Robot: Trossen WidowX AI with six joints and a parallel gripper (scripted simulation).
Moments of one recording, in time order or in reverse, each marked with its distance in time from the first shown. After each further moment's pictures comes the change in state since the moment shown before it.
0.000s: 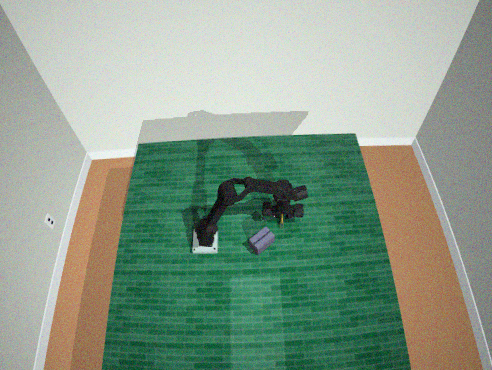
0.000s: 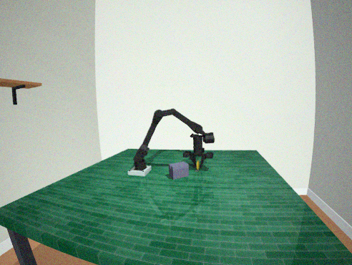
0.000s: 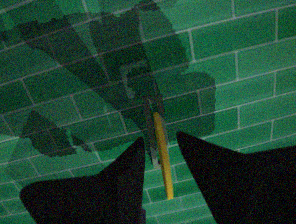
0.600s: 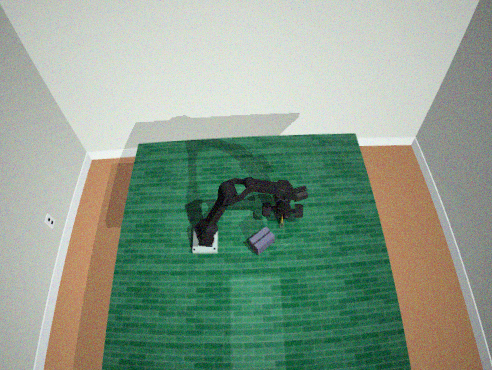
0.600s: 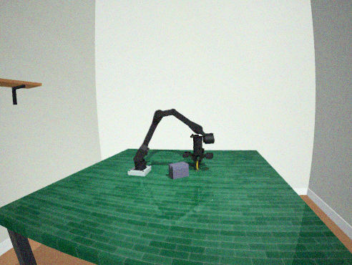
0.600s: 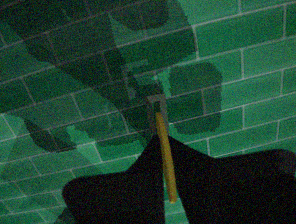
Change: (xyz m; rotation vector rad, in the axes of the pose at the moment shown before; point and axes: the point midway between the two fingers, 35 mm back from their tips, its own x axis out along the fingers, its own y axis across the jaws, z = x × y) arm 0.003 0.002 -0.001 0.000 0.005 0.011
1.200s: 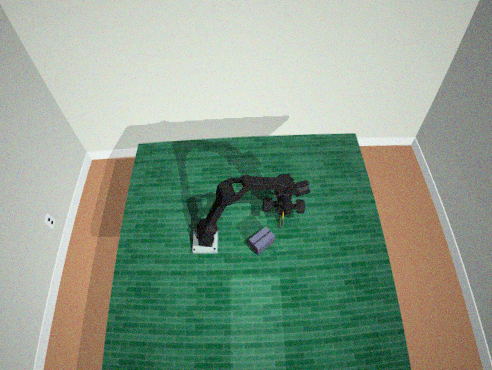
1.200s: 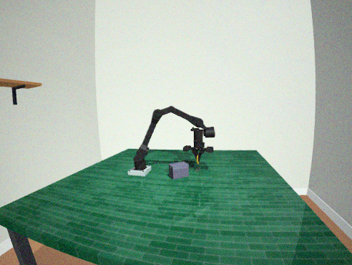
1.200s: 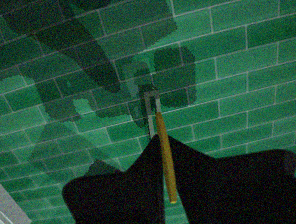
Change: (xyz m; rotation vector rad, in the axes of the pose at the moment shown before) arm -0.041 -0.002 0.001 -0.001 0.005 0.010
